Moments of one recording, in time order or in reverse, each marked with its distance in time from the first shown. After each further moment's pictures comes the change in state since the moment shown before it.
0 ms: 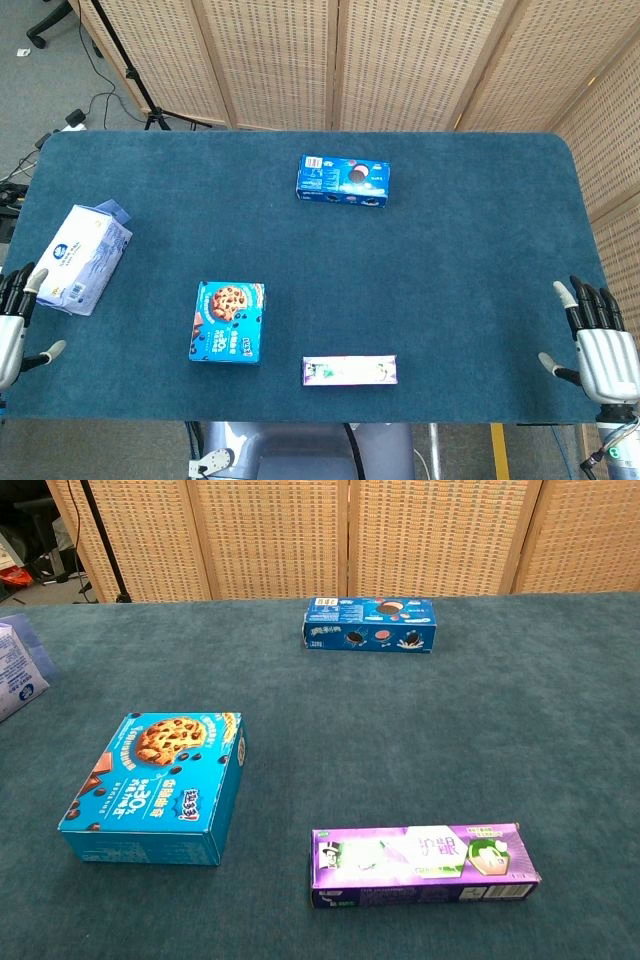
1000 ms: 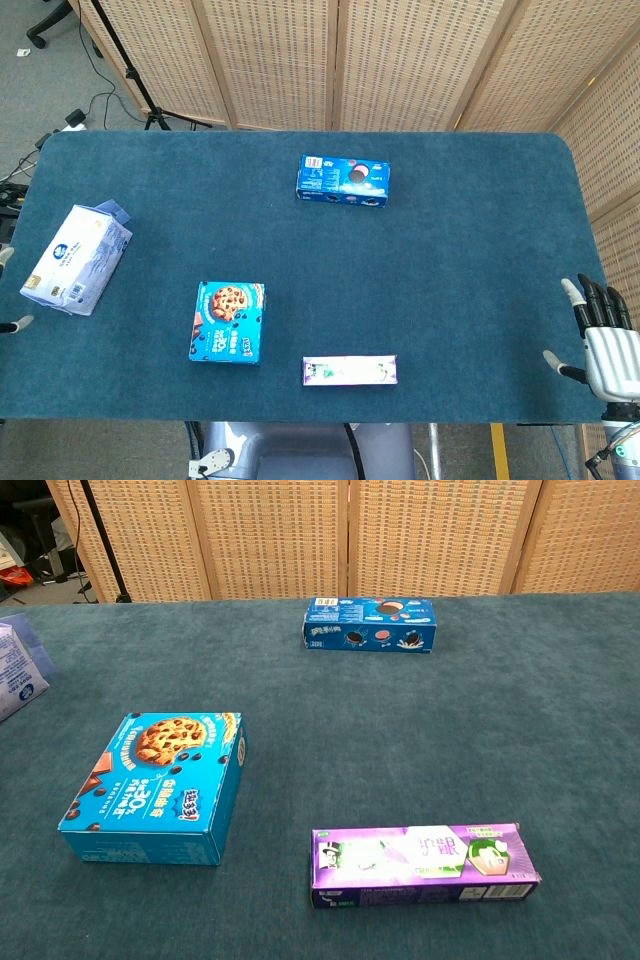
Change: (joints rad) left arm -0.166 -0.206 -0.029 0.741 -0.096 -0.370 -0.513; right arm -0.001 0.014 0.012 -0.004 0.023 -0.008 0.044
